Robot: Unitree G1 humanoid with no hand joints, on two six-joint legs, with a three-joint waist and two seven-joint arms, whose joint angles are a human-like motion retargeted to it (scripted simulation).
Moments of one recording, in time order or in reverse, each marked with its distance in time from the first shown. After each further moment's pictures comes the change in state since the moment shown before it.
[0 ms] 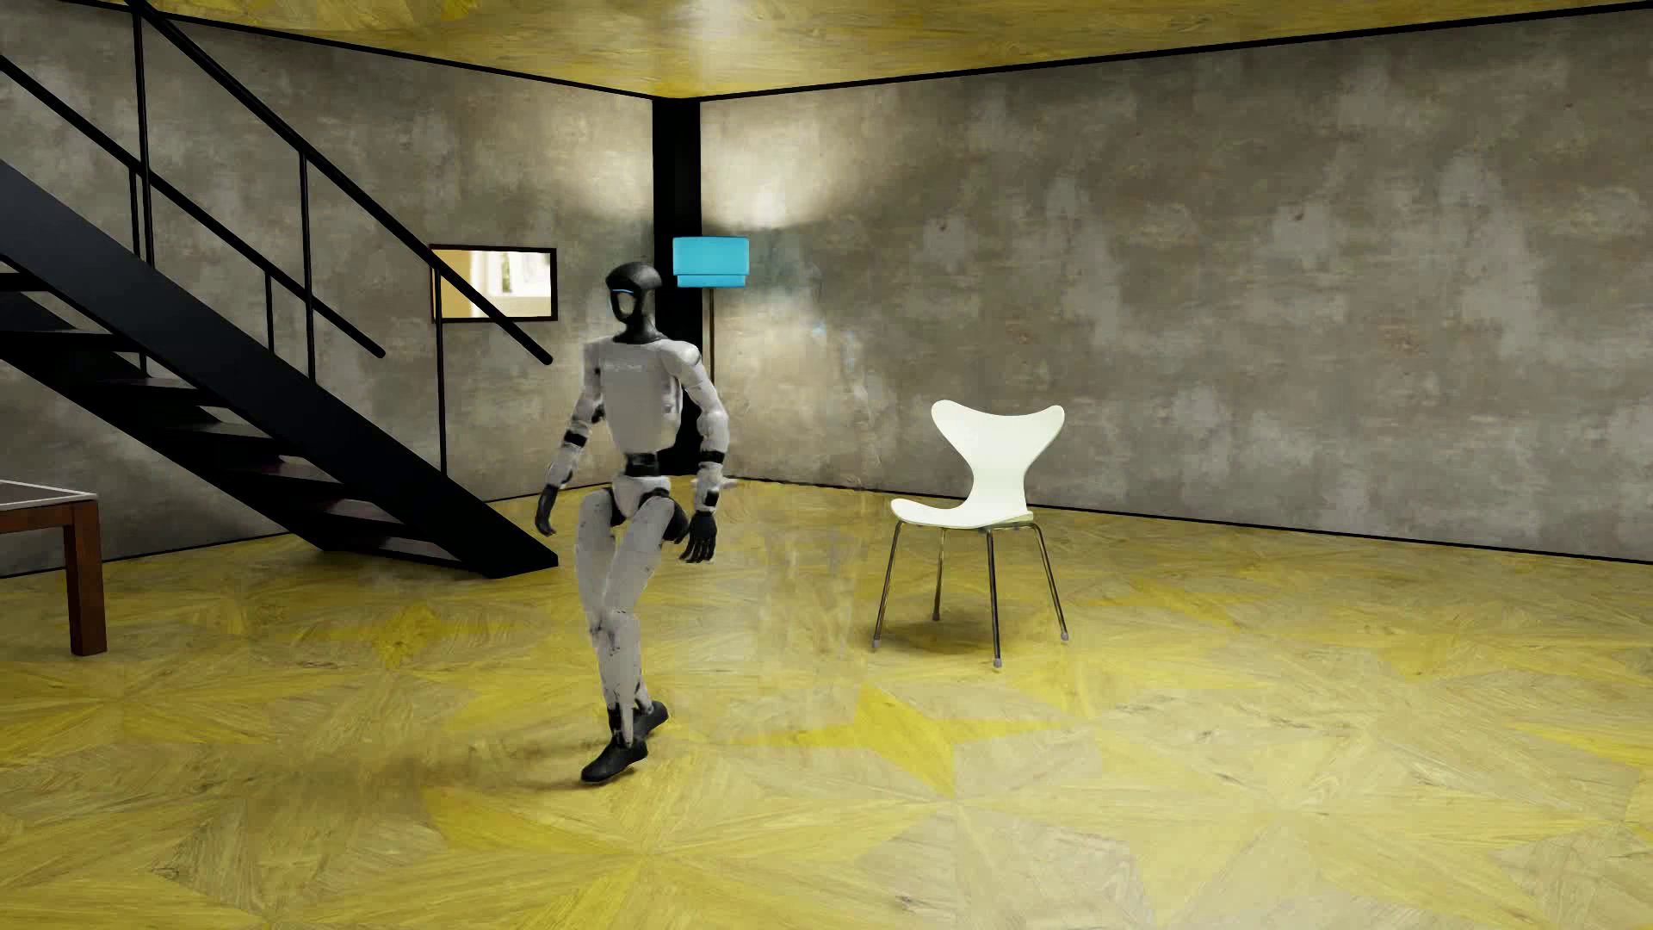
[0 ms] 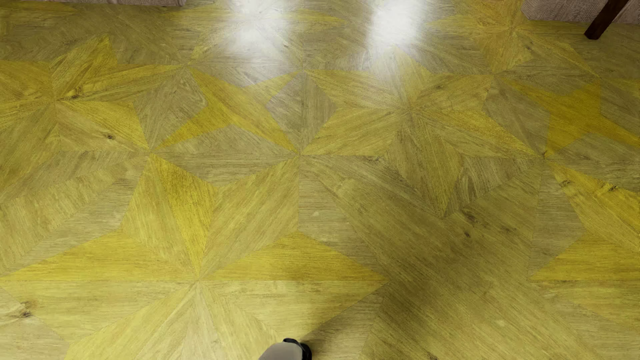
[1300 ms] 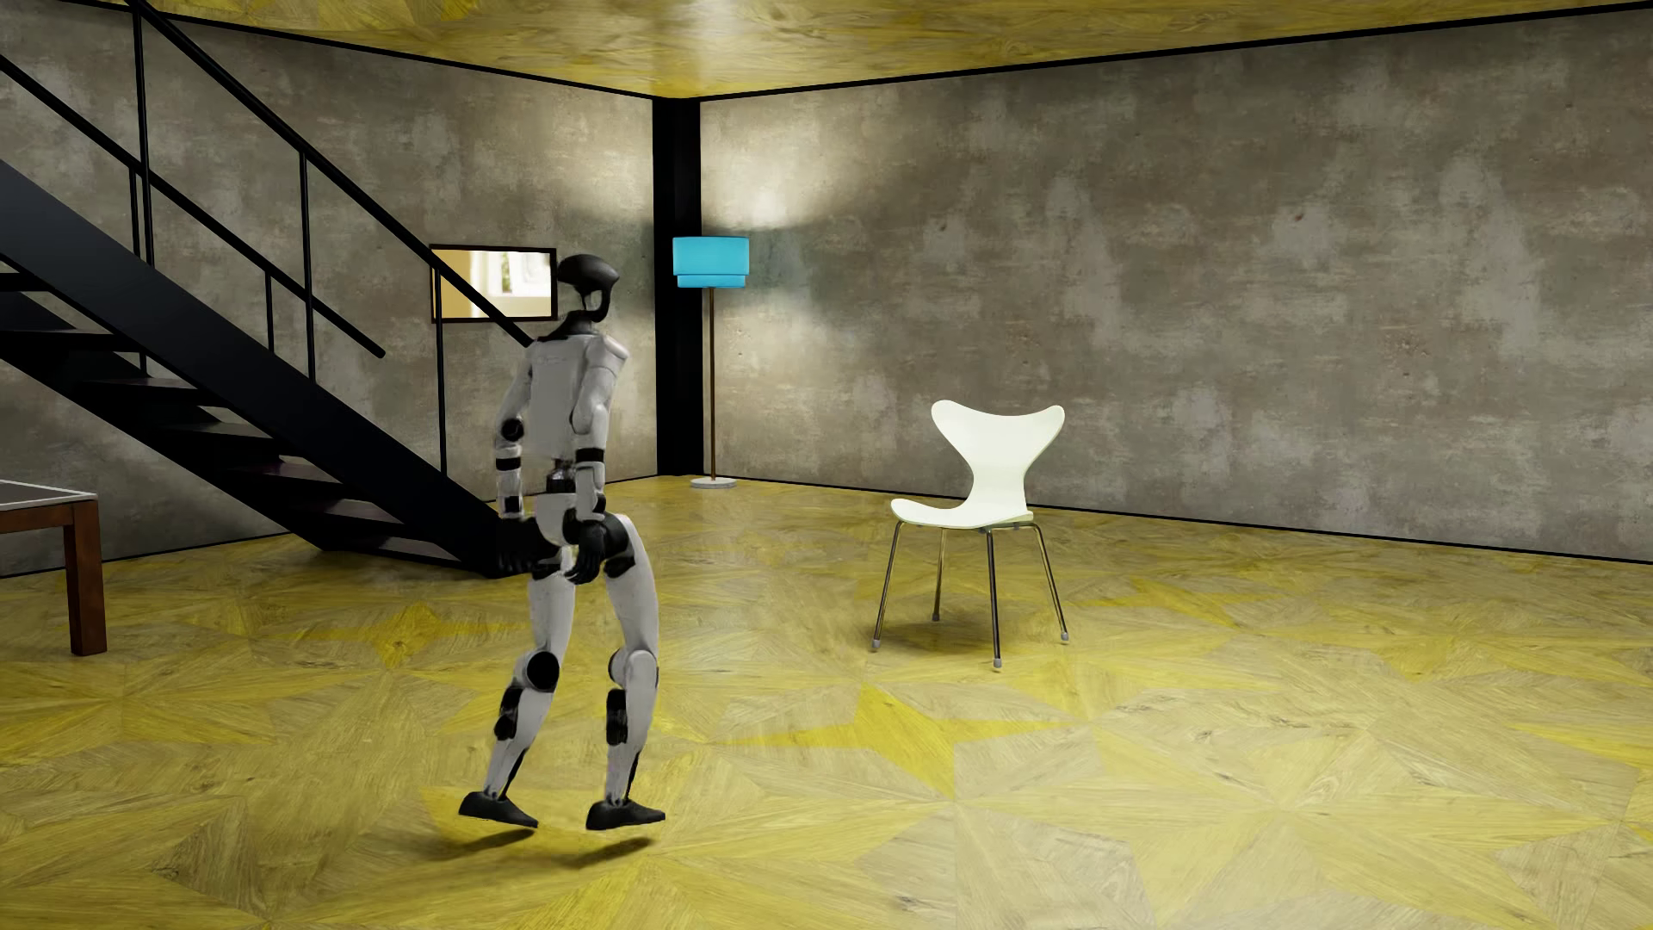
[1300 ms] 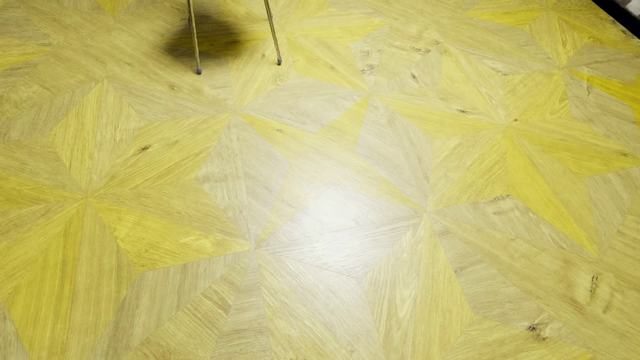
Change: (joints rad) body 0.512 -0.202 -0.192 -0.003 -0.143 0.054 0.000 0.000 -0.032 -0.168 -0.014 -0.019 0.271 -0.209 -0.015 0.008 0.020 0.000 0.000 0.057 0.107 0.126 0.205 0.000 0.000 0.000 0.000 0.000 0.000
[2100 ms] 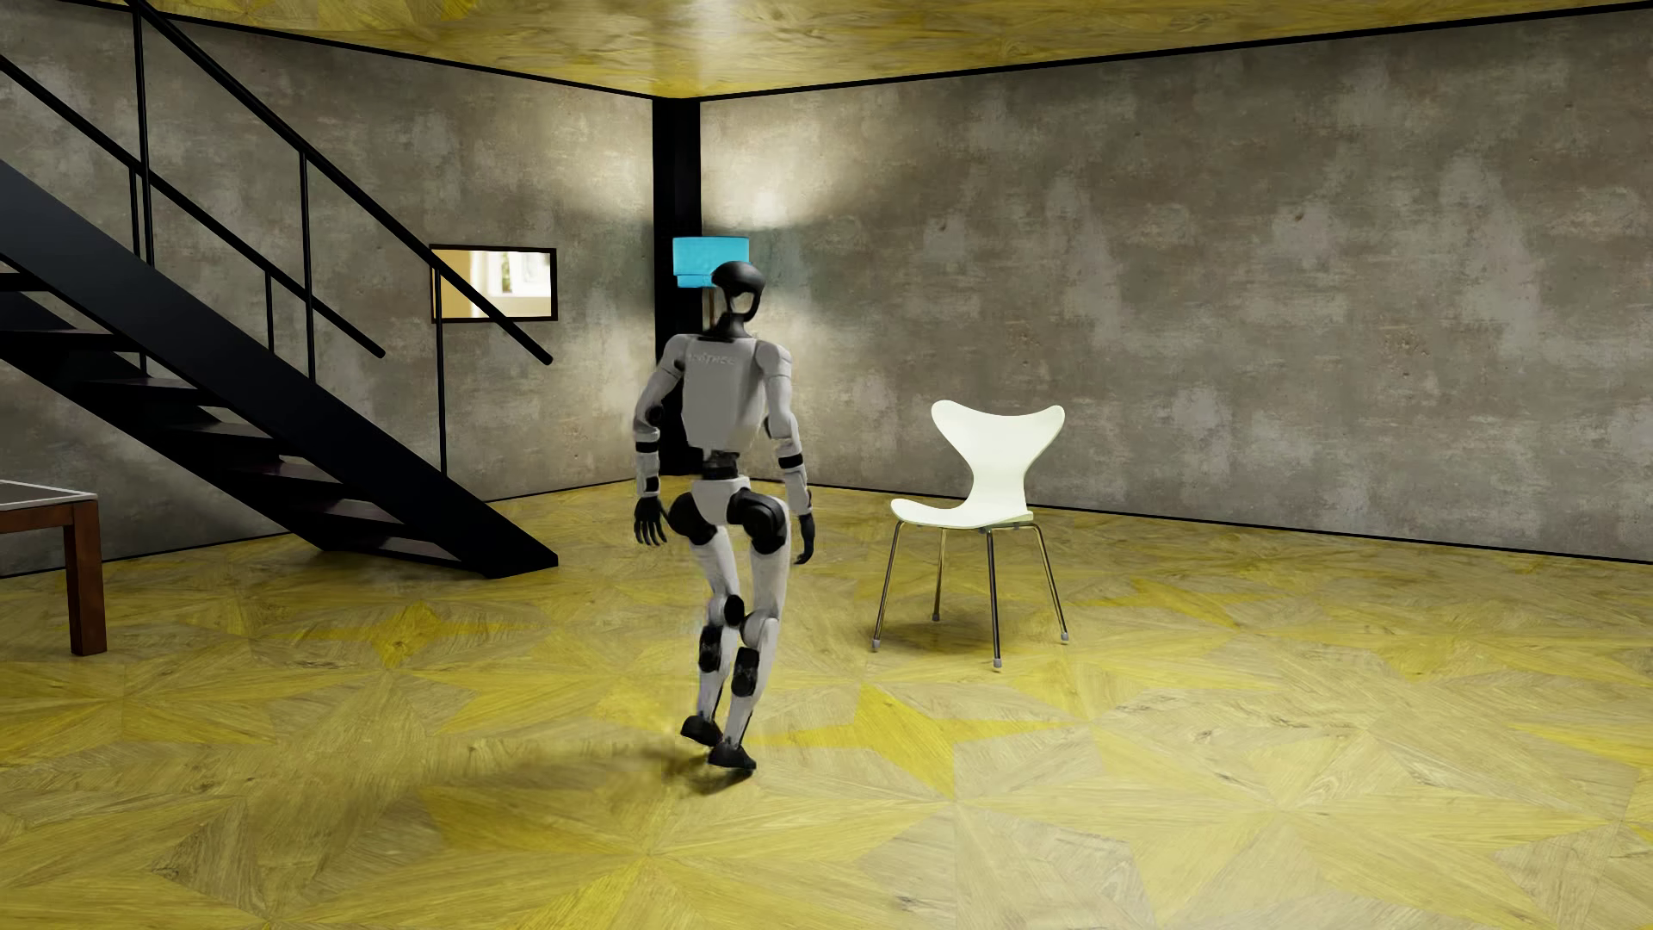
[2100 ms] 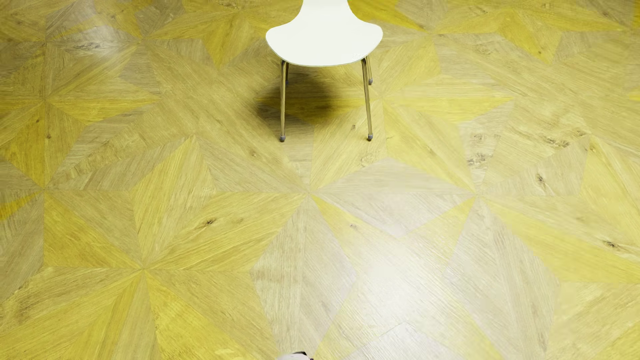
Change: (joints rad) body -0.495 0.116 0.043 -0.023 0.191 0.033 0.000 0.000 0.027 0.523 0.099 0.023 -0.149 0.136 0.062 -0.020 -0.004 0.000 0.000 -0.152 -0.076 -0.045 -0.209 0.000 0.000 0.000 0.000 0.000 0.000
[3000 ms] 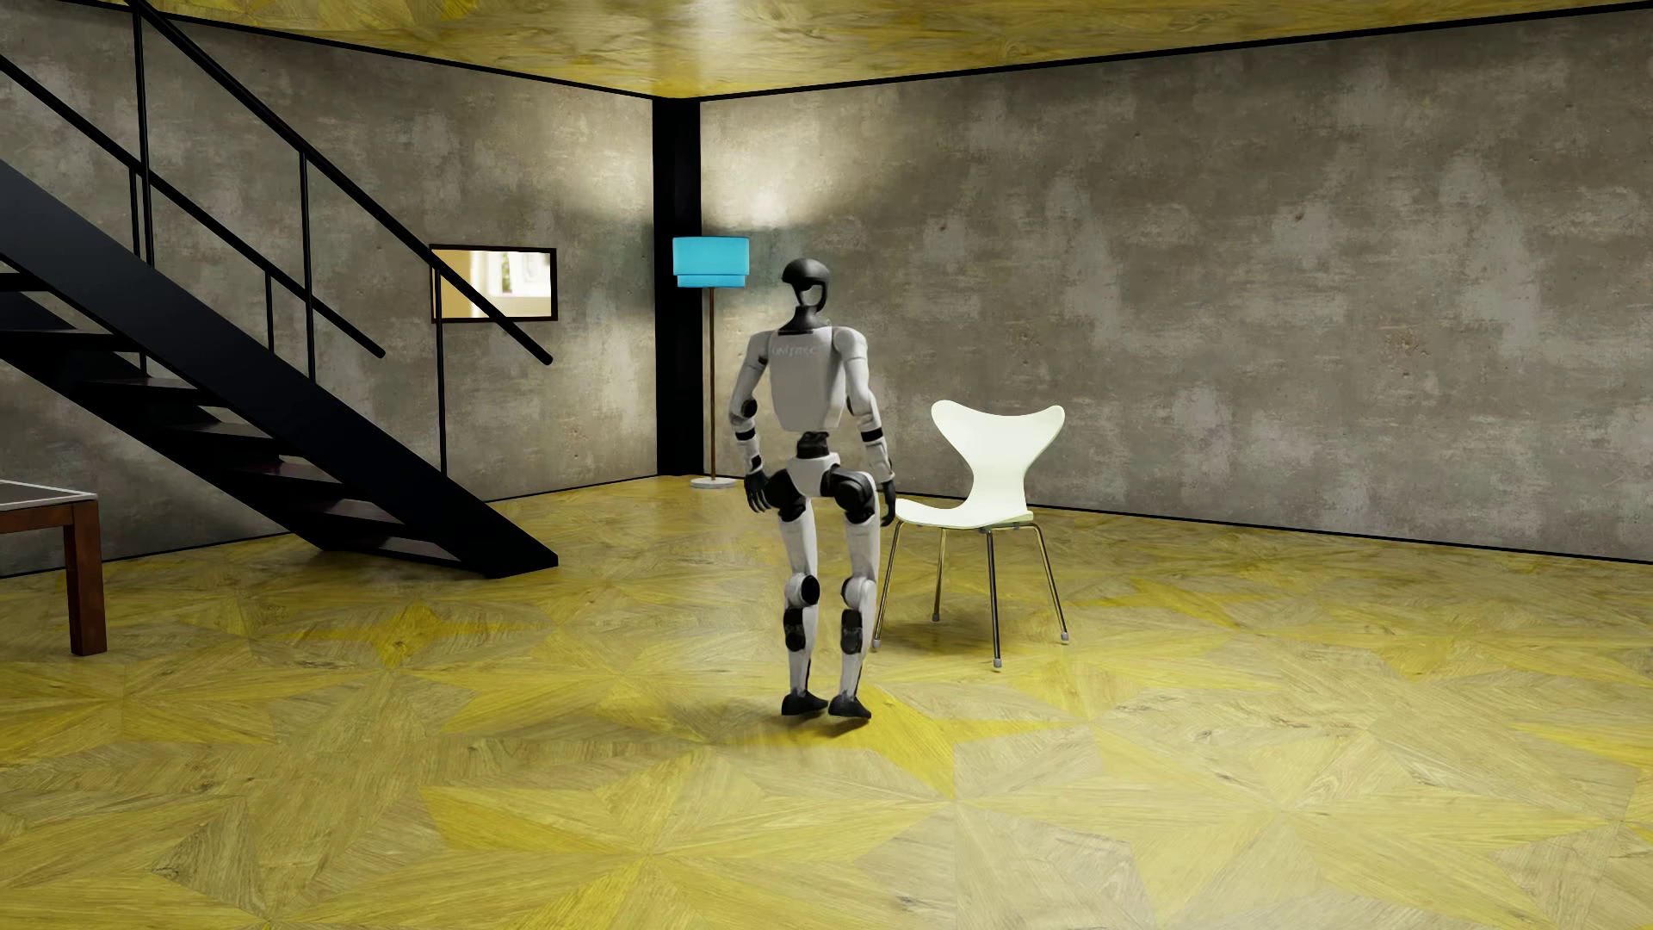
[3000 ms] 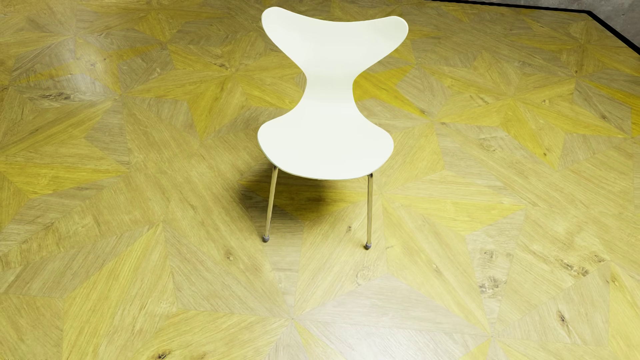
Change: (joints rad) body 0.385 0.022 0.061 -0.027 -0.087 -0.105 0.000 0.000 -0.027 -0.540 -0.101 -0.073 0.038 -0.130 0.126 0.046 0.071 0.000 0.000 0.185 0.018 -0.124 0.001 0.000 0.000 0.000 0.000 0.000 0.000
